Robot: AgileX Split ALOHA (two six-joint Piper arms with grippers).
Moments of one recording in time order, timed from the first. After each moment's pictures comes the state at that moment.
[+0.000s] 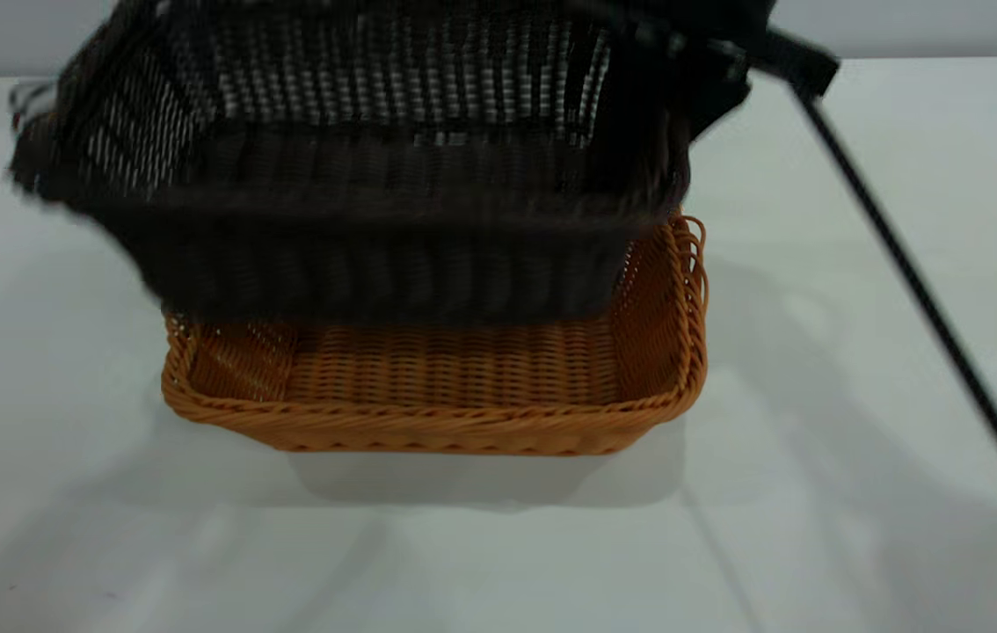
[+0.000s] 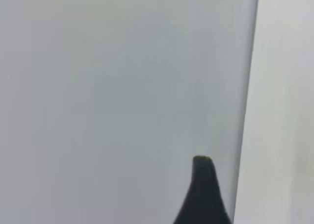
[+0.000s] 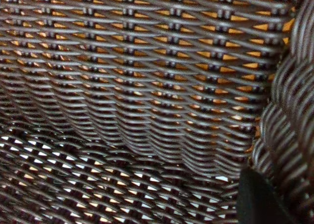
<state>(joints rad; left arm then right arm) -0.52 1.40 -1.39 -0.18 0.43 1.27 0.40 2.17 -1.53 0.55 1.12 0.04</state>
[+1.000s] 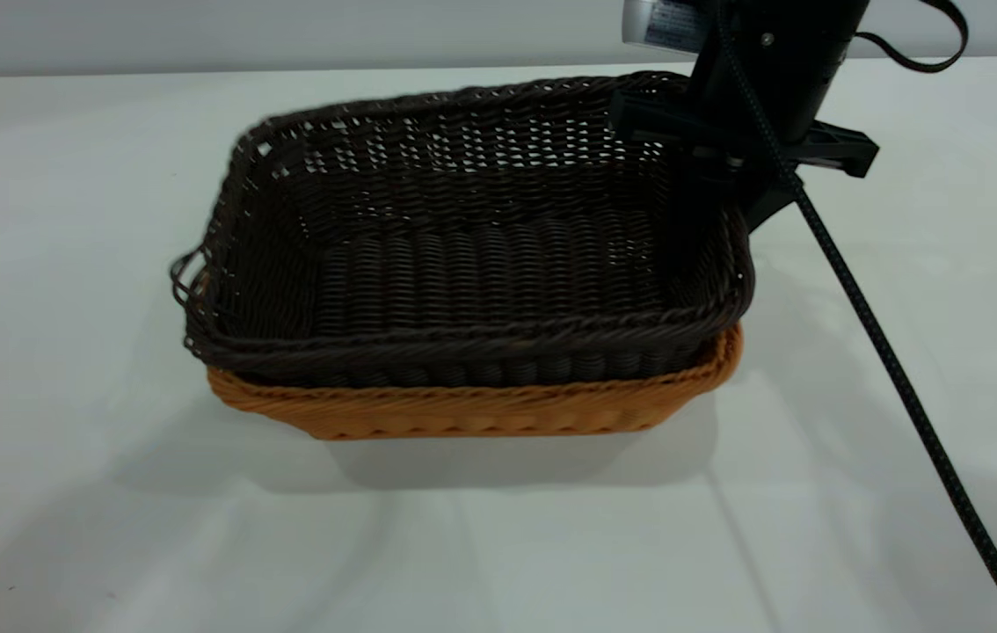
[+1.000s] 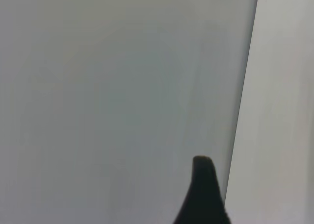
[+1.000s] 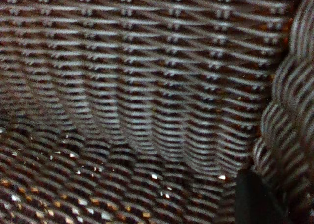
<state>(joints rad) -0.52 1.40 -1.39 -0.18 0.44 1.21 0.35 2.24 -1.46 0.42 0.96 -0.04</state>
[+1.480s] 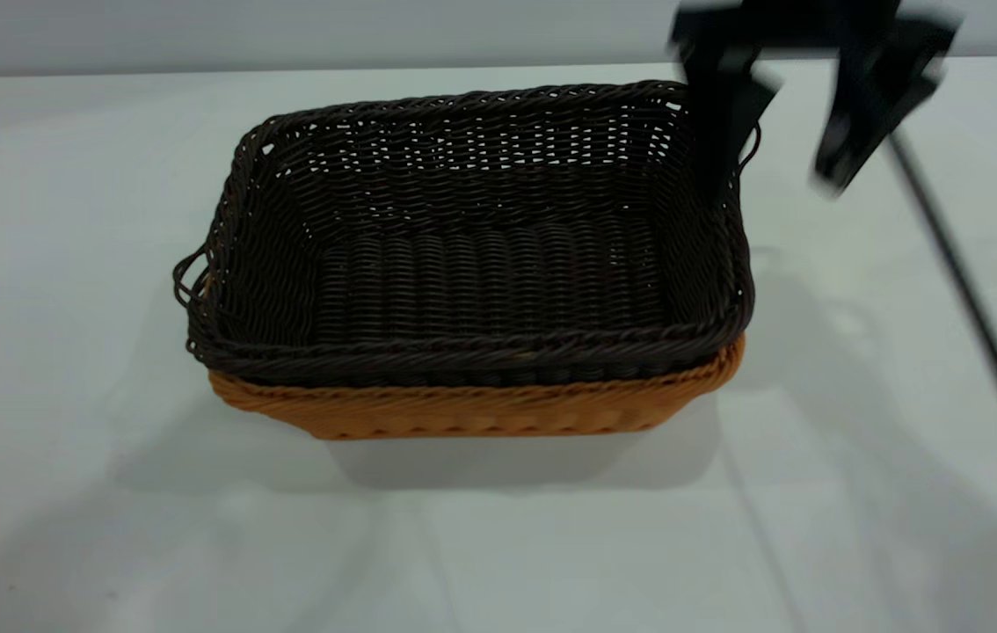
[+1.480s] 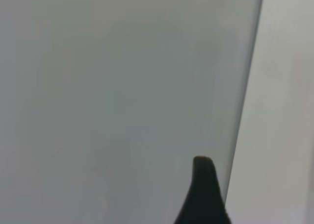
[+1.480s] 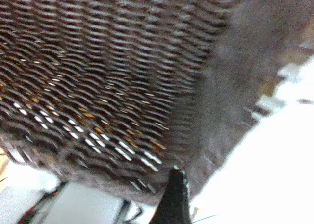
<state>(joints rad) -0.52 1.35 -1.39 -0.18 0.44 1.16 0.35 2.05 -1.46 0.24 1.13 -0.12</state>
